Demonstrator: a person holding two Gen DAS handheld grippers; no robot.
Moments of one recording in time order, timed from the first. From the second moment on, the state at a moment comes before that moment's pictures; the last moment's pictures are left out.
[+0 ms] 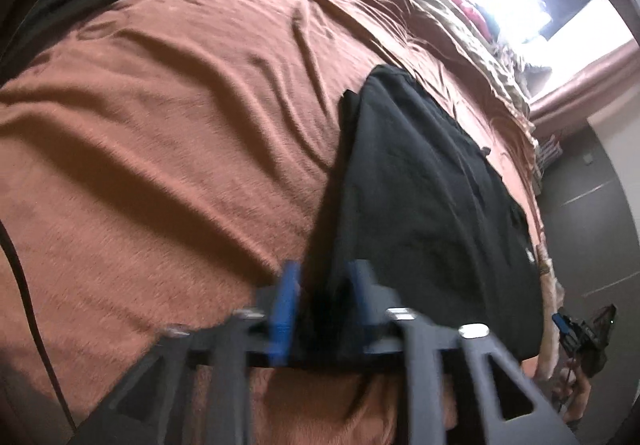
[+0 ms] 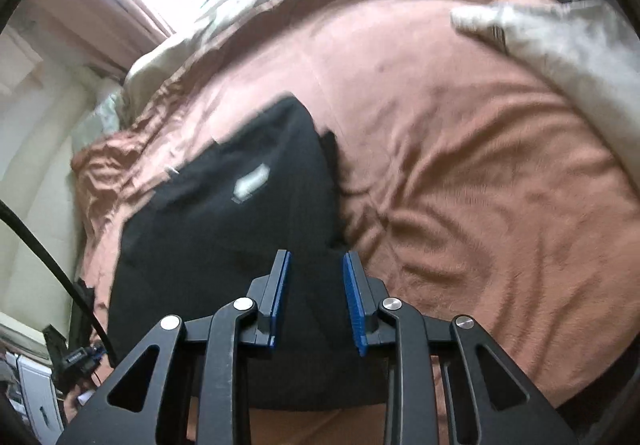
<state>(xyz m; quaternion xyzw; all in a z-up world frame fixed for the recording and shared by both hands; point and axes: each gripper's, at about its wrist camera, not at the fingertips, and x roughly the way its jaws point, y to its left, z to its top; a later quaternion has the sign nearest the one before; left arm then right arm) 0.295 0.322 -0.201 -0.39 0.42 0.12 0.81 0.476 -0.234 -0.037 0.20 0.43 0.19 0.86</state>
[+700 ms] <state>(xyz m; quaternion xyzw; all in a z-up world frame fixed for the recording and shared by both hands) 0.281 0.318 -0.228 -0.51 0.38 0.04 0.77 0.411 -0.035 -0.054 0.05 0.49 0.34 0.80</state>
